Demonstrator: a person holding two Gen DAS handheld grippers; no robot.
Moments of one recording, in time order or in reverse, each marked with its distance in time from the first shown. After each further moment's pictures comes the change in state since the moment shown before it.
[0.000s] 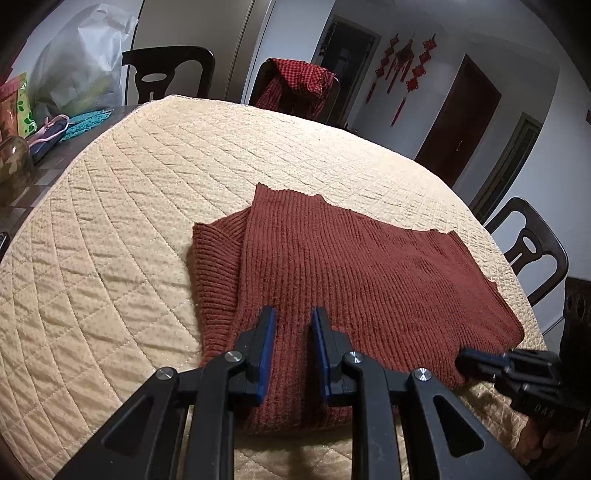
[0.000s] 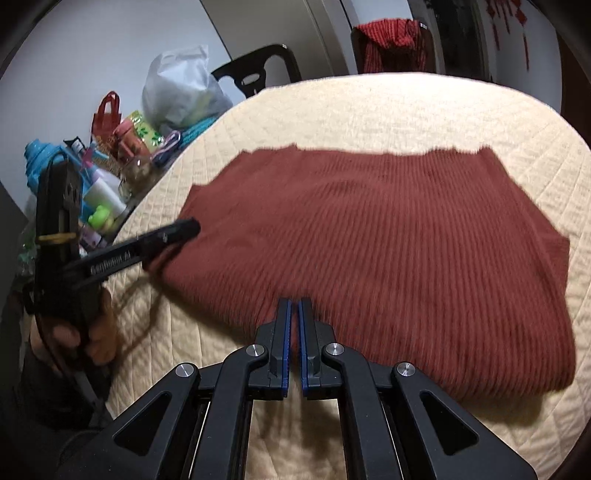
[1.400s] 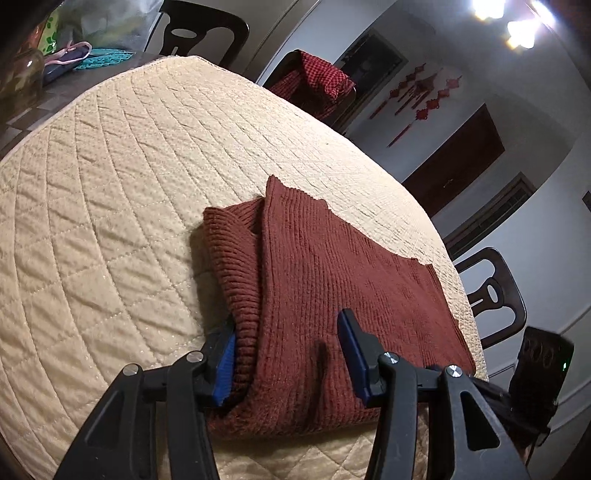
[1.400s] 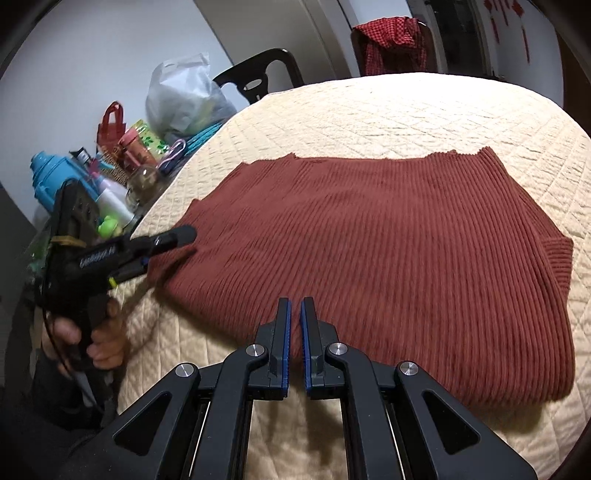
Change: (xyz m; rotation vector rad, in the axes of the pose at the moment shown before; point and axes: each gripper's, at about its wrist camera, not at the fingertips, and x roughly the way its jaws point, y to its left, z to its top) left arm 0.010 0.032 0.006 -0.238 0.038 -0.174; right arm -0.006 -0.008 0.005 0.013 -0.013 0.046
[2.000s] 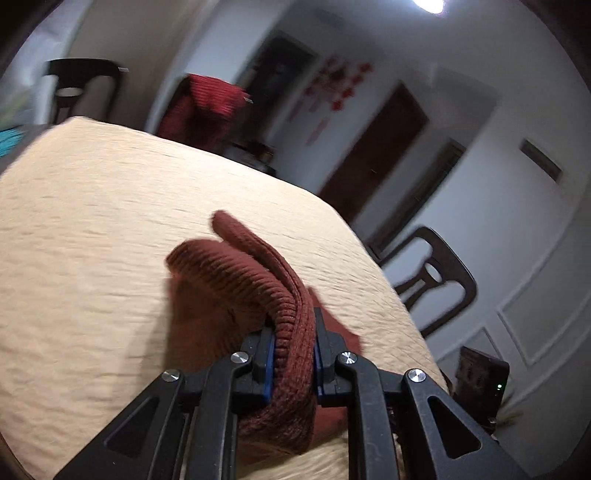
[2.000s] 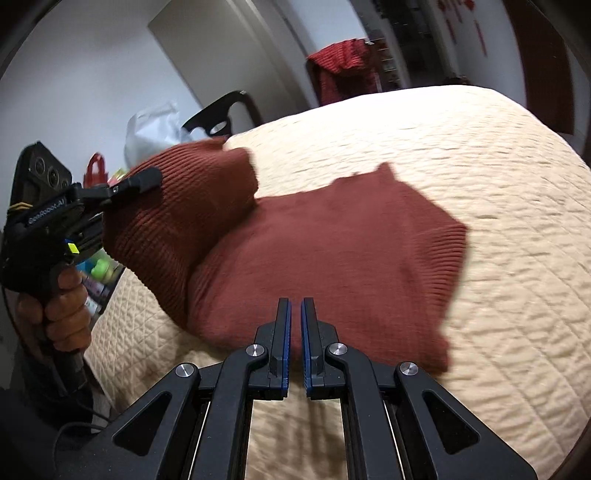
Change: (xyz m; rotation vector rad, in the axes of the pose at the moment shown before) left arm 0.005 -0.150 0.026 0.253 -0.020 -0.232; right arm -0.064 -0.064 -0.014 0.138 -0.141 -0.054
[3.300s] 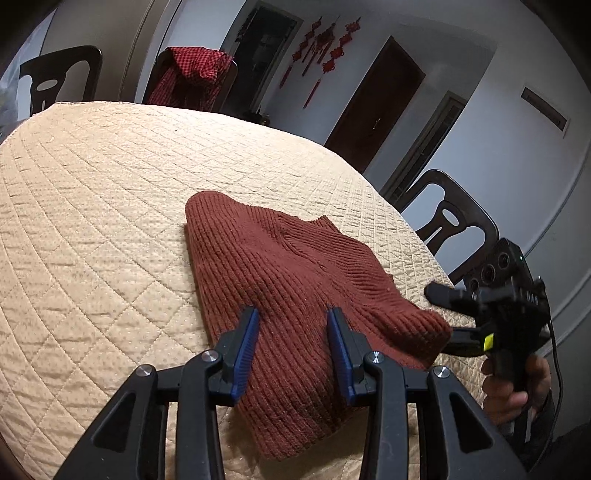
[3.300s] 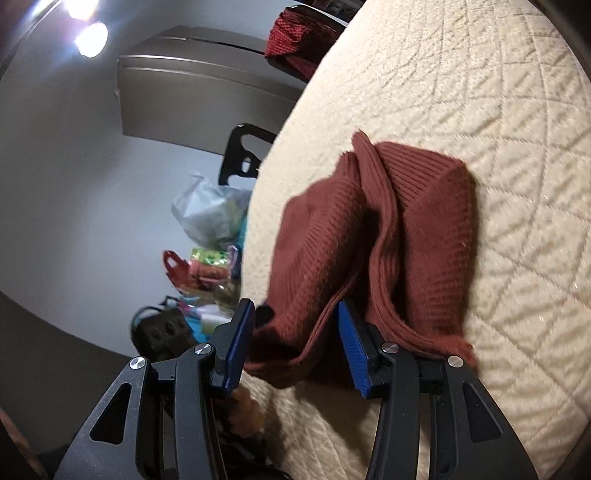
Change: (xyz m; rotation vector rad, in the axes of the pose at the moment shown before) left arm 0.037 0.021 -0.049 0.092 0.116 0.067; right arm 0.024 -0.076 0.020 0.540 0.068 0.502
